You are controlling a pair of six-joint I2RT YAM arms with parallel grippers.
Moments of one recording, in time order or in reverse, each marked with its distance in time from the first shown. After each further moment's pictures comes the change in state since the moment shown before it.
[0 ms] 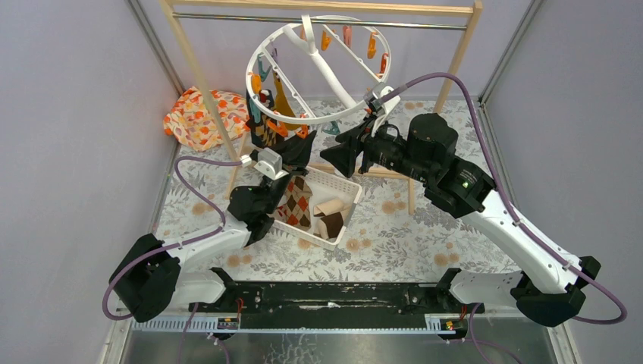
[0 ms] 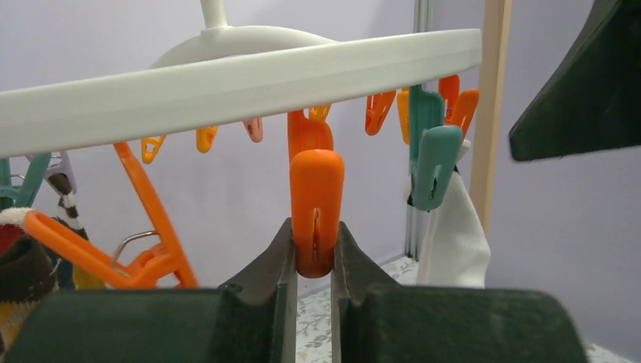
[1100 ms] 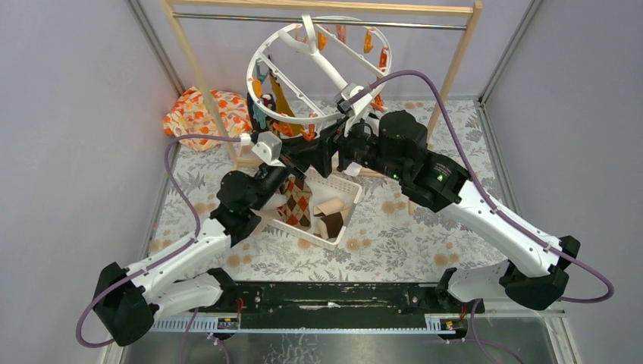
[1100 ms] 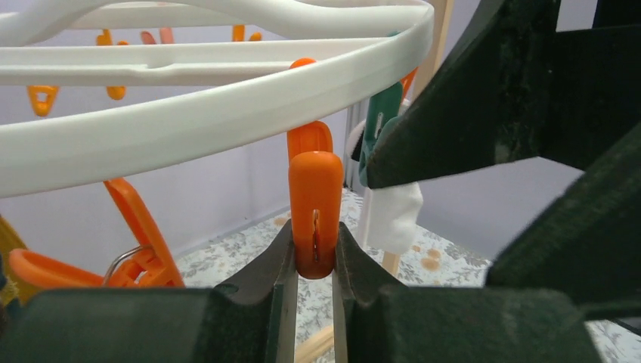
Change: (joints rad) left arm 0.004 -0.196 0.128 -0.563 0.125 -0.163; right arm 0.111 0.126 0.092 0.008 0.113 -0.088
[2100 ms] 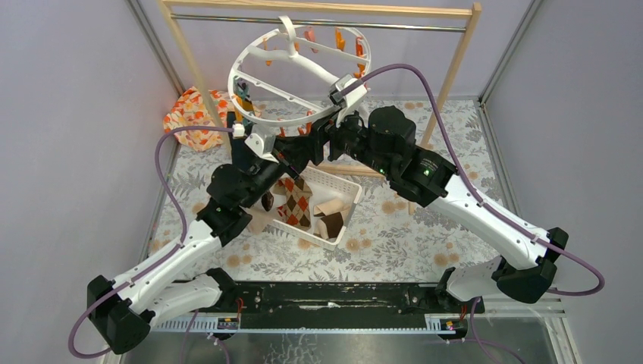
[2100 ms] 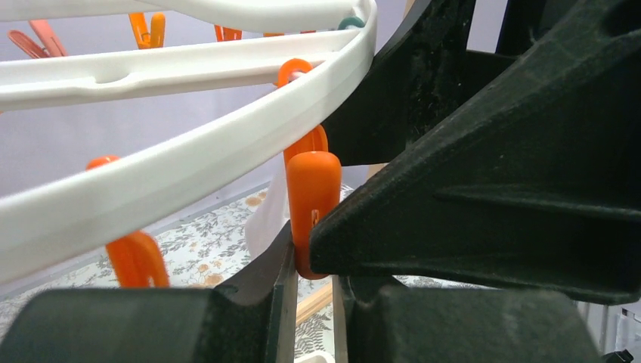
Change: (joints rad) left arm 0.016 -0.075 0.096 -0.251 0.087 -0.090; right arm 0.006 0.069 0.039 0.071 0.122 -0.016
